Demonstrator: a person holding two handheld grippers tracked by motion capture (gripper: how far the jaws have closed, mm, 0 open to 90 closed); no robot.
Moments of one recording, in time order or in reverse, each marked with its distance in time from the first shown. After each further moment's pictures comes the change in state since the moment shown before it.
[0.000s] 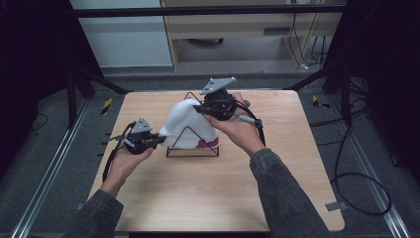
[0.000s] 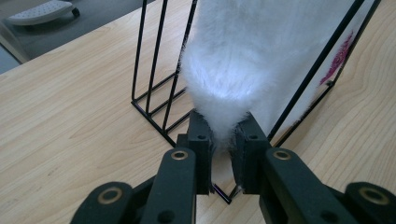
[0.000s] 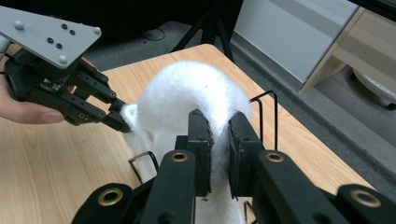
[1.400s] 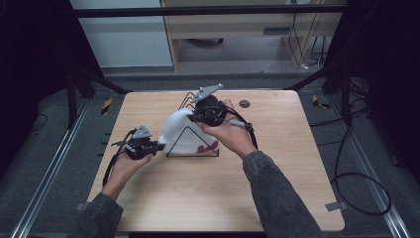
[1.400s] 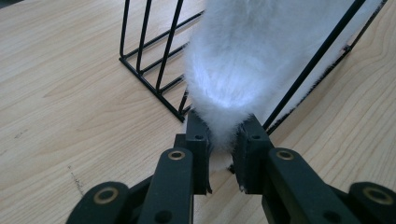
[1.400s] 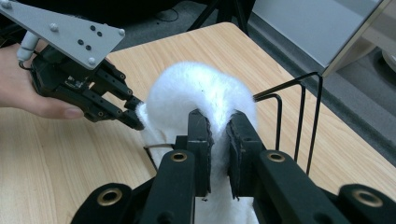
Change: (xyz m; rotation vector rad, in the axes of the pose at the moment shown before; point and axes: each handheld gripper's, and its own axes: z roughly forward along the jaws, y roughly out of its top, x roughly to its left) left arm 0.008 -0.032 0.019 0.061 -0.032 -0.053; right arm 0.014 -0.008 0.028 0.077 0.057 0.004
